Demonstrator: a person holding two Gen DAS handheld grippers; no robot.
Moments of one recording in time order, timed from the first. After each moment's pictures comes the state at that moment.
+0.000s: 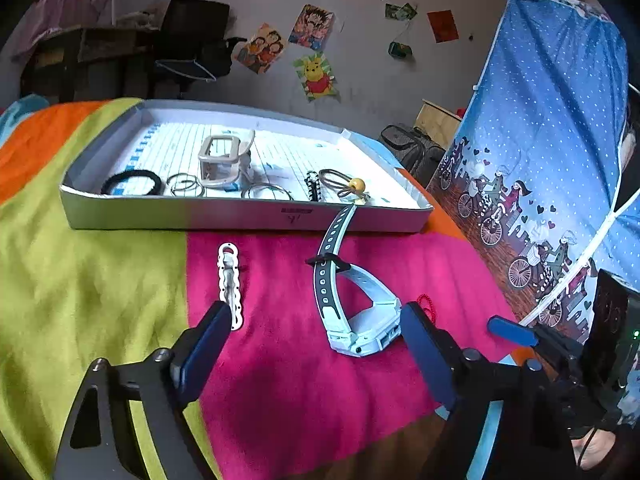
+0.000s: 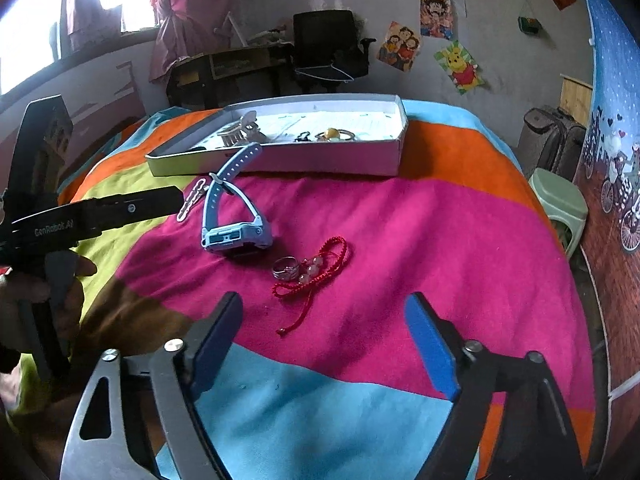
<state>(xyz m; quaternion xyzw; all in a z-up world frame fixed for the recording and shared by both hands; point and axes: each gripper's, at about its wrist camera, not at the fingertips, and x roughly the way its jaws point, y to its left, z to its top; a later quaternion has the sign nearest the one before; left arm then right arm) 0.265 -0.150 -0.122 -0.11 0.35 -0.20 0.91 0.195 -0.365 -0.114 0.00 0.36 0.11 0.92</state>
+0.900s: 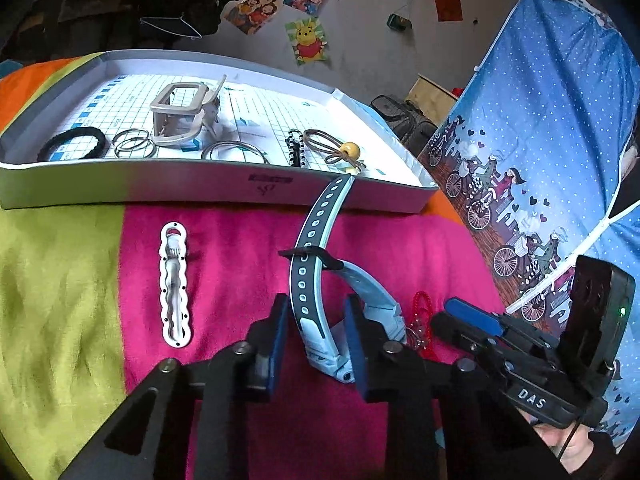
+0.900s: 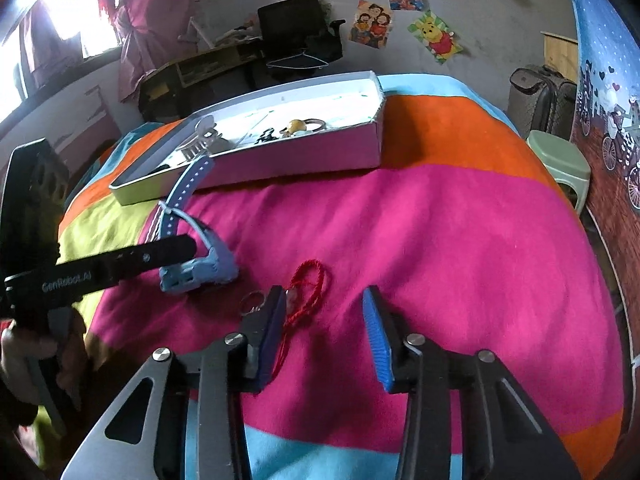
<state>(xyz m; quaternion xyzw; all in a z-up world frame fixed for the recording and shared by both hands) 0.300 -0.177 -0.148 -0.13 0.41 -0.24 0.87 0.247 -0.363 -0.137 0.06 0.39 0.09 0.91</state>
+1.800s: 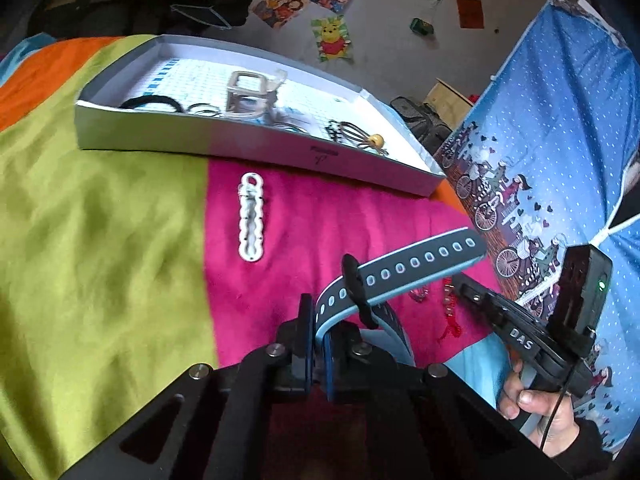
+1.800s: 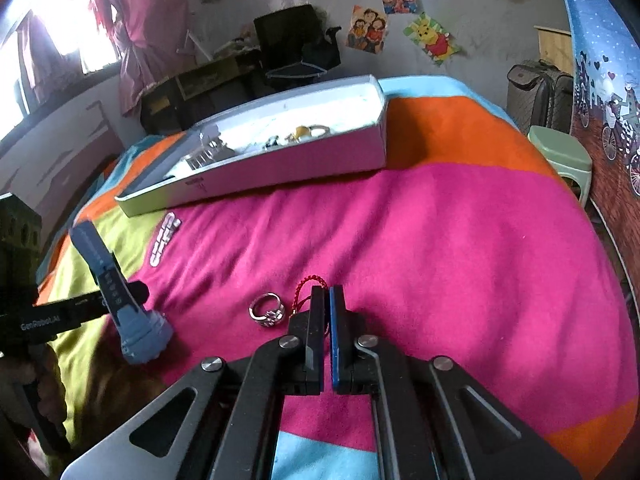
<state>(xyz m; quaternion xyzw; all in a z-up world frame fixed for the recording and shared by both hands) 0.261 -0.130 -0.146 -0.16 0.43 -0.20 0.86 0.237 -0.358 -0.141 0.09 0.37 0.09 0.92</state>
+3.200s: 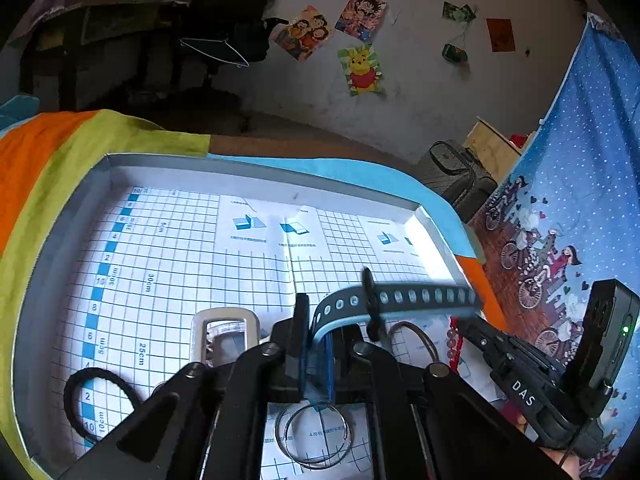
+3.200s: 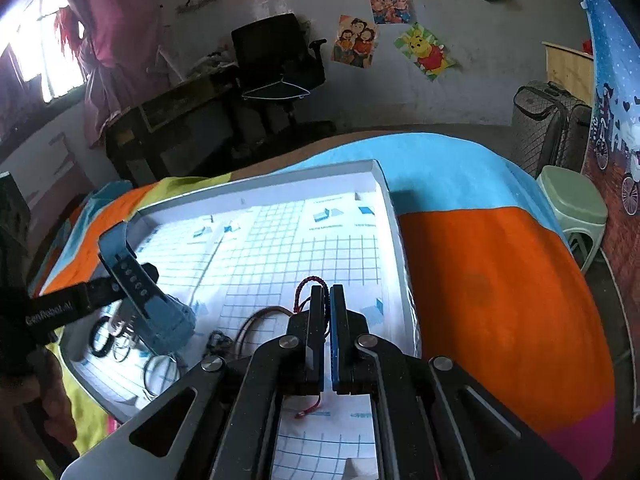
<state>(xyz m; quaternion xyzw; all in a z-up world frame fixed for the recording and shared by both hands) 0.457 -0.158 -0.090 -0.14 0.40 -0.13 0.90 0.430 -0.349 -0.108 0.09 0.37 0.06 0.92</state>
